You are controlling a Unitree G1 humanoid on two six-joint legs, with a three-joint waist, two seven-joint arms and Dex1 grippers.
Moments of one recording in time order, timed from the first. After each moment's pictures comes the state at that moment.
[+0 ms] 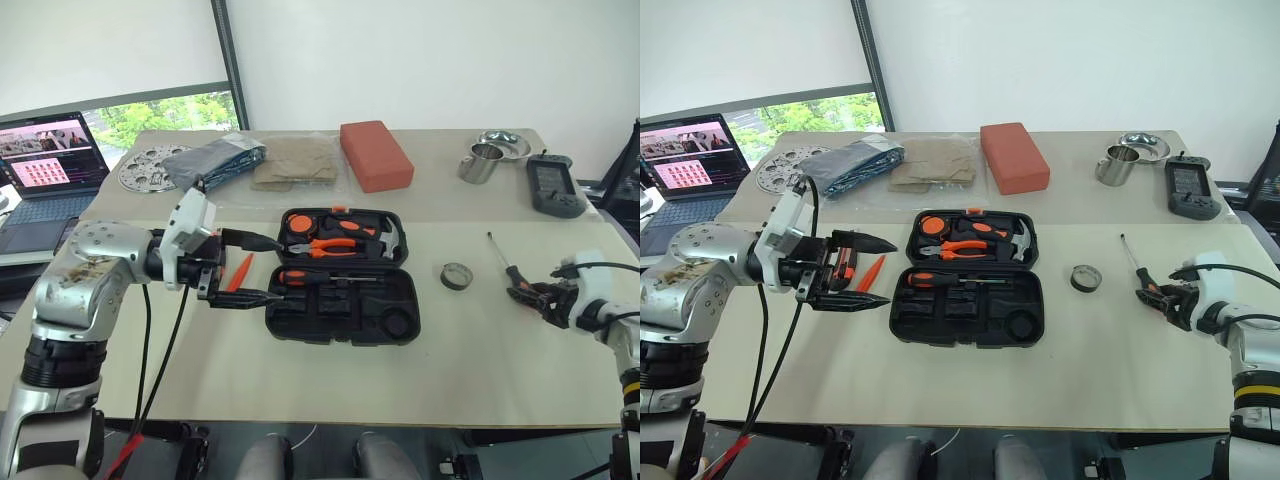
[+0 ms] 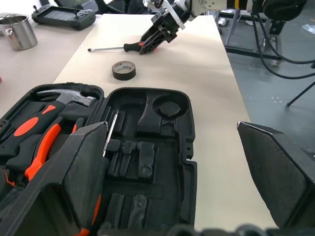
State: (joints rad) left arm -0.51 0.78 0.06 -0.19 -0.55 0.55 -1.40; right arm -0.38 -0.85 -0.23 0.64 0.26 0.37 0.83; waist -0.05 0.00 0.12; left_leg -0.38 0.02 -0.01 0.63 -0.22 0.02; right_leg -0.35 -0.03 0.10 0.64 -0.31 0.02
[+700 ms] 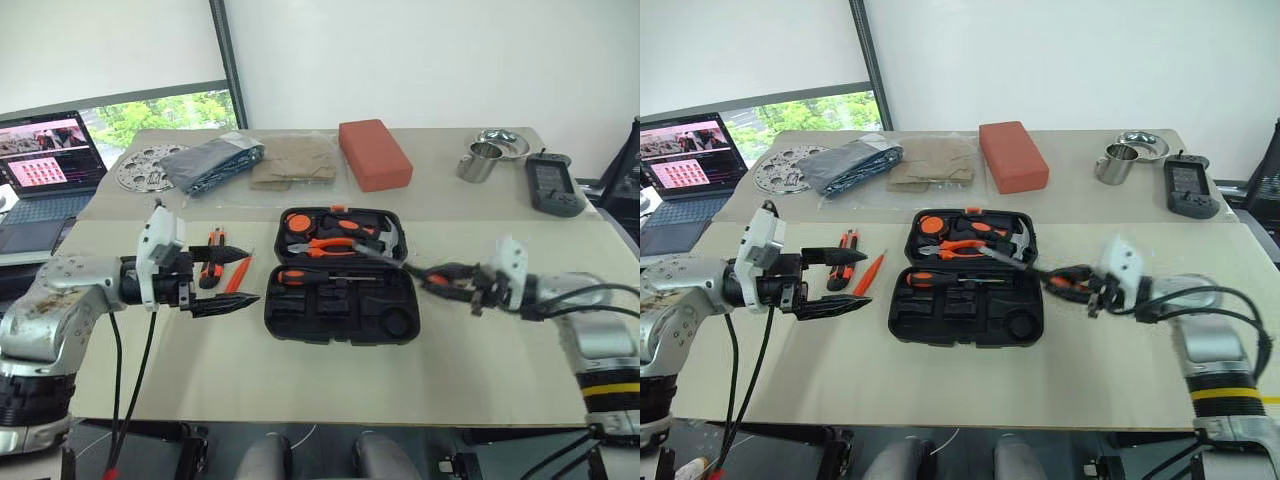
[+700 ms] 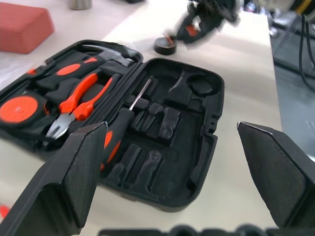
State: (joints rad) left arm -0.28 0.84 0.22 -0.27 -0.65 0.63 -1.22; right arm -0.38 -0.73 0.03 0.20 0.26 0.00 1.23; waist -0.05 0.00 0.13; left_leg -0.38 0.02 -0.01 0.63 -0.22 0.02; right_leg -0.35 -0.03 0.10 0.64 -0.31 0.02
